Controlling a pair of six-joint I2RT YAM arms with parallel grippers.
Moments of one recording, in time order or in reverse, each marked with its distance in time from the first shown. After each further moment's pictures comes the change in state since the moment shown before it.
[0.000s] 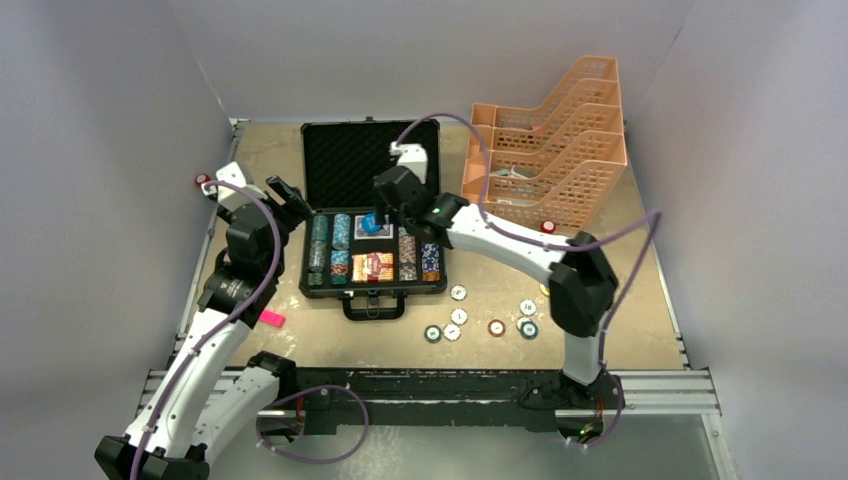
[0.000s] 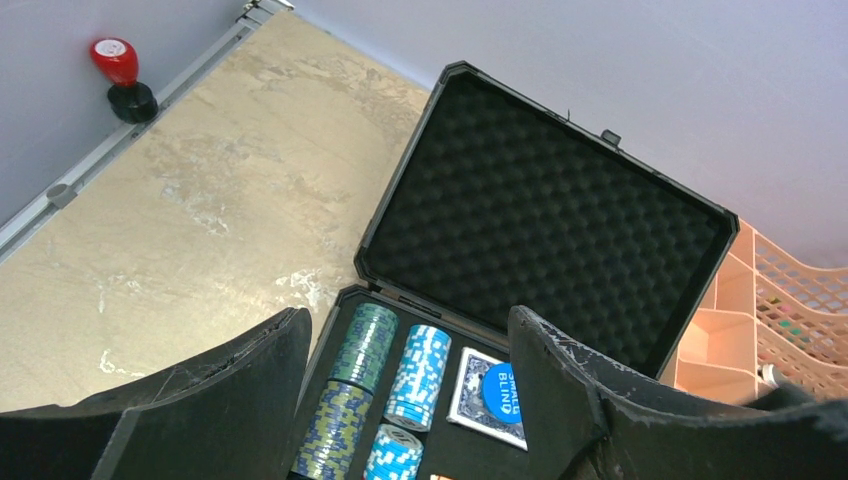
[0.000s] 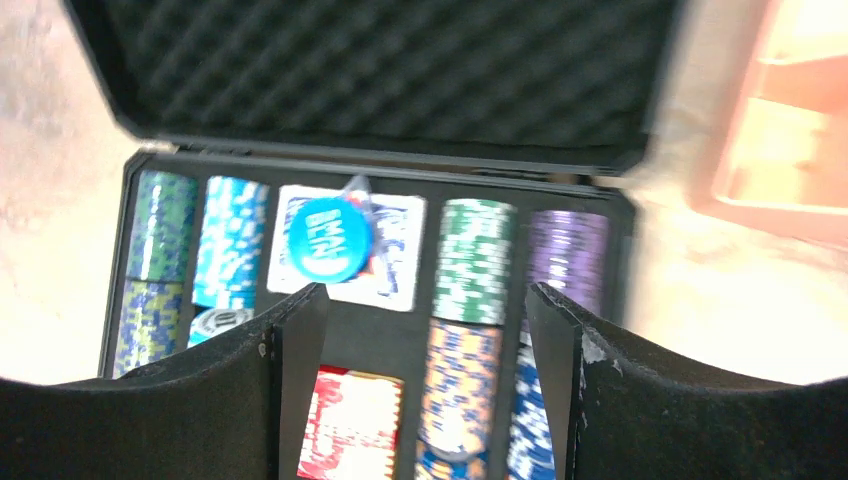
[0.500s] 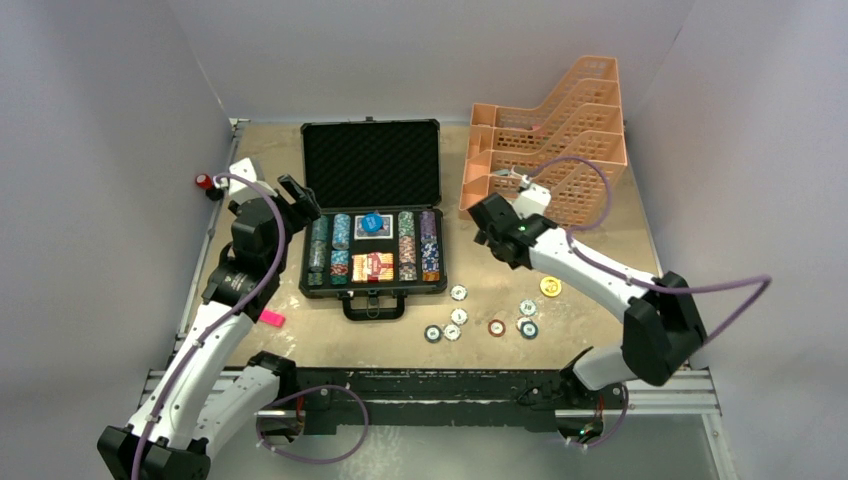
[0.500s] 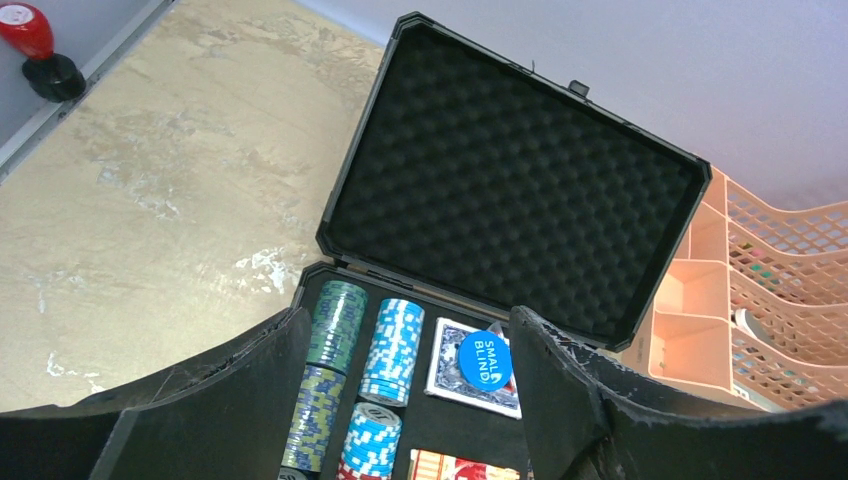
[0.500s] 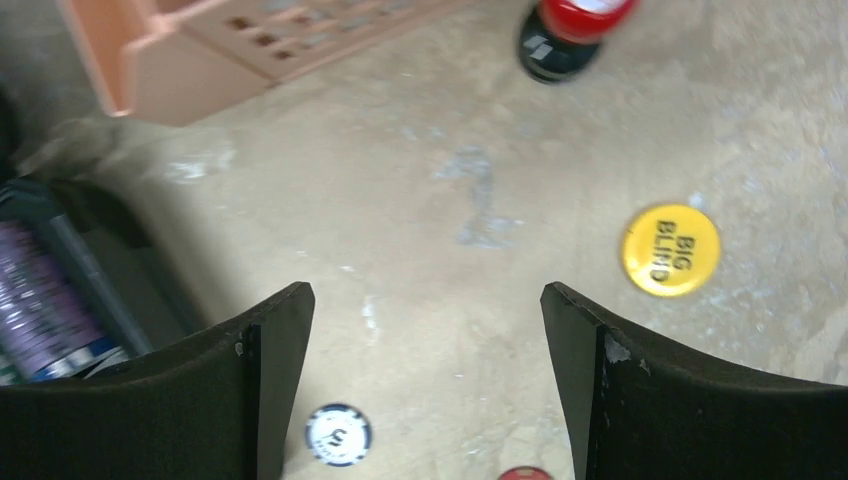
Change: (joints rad) left arm 0.004 0.042 0.004 0.001 0.120 -0.008; right arm -0.288 -0.494 -0.608 -0.298 0.169 0.451
